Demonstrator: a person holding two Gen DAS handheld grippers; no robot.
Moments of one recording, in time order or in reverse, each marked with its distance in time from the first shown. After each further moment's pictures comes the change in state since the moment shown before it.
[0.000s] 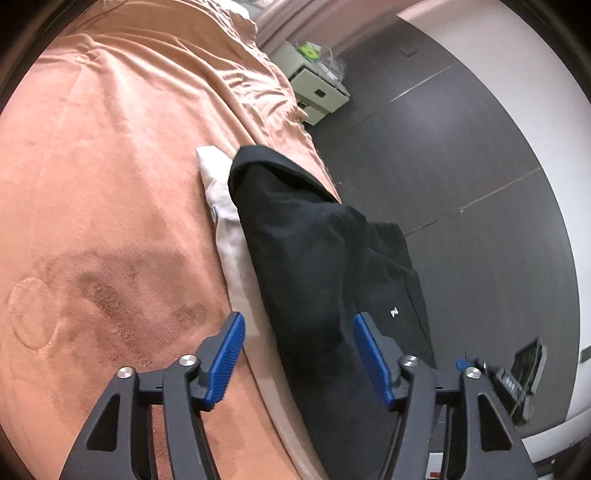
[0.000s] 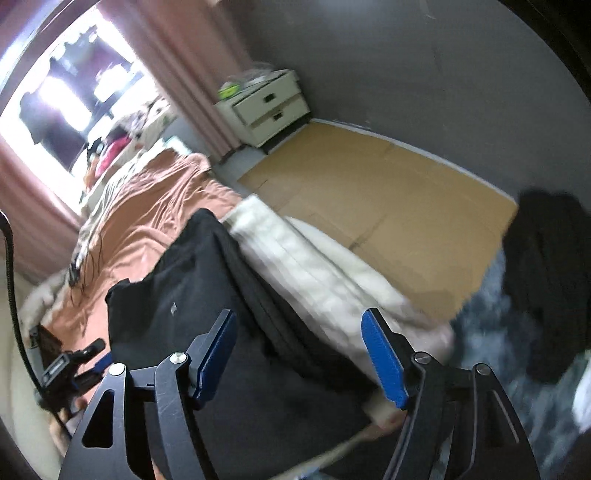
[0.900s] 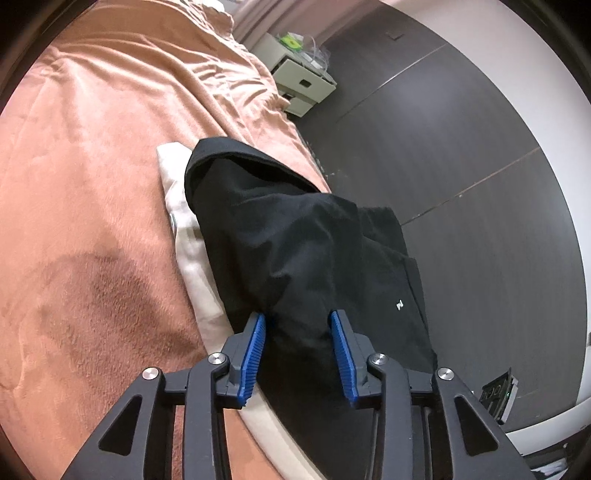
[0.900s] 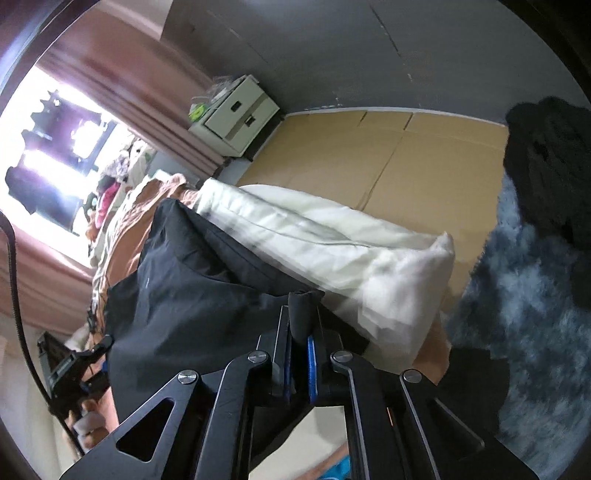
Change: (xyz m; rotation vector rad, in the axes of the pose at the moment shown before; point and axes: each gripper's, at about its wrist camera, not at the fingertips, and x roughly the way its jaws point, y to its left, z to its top) left arm 0.051 -0.011 0.033 0.057 0.020 -0.002; right arm 0.066 -0.041 -0.052 0.235 -0.027 0.091
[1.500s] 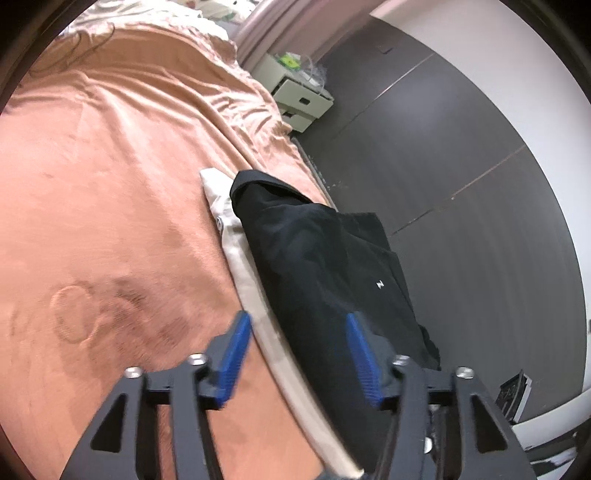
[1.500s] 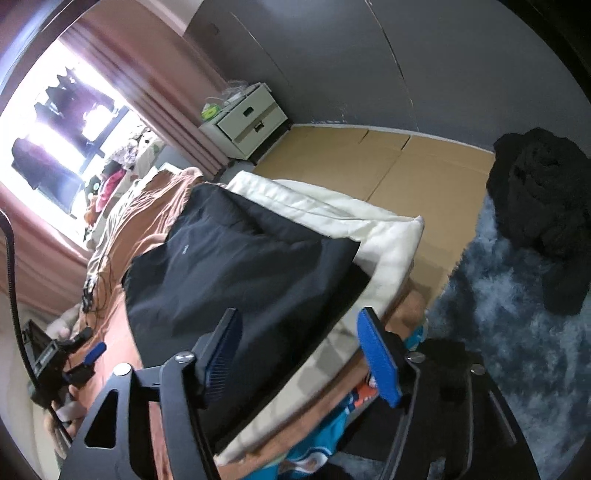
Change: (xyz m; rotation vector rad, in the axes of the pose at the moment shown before) left arm -0.095 -0.004 -0.030 0.048 -0.057 0.035; right arm -0.081 0.041 -0.047 -0.103 -0.044 -0.061
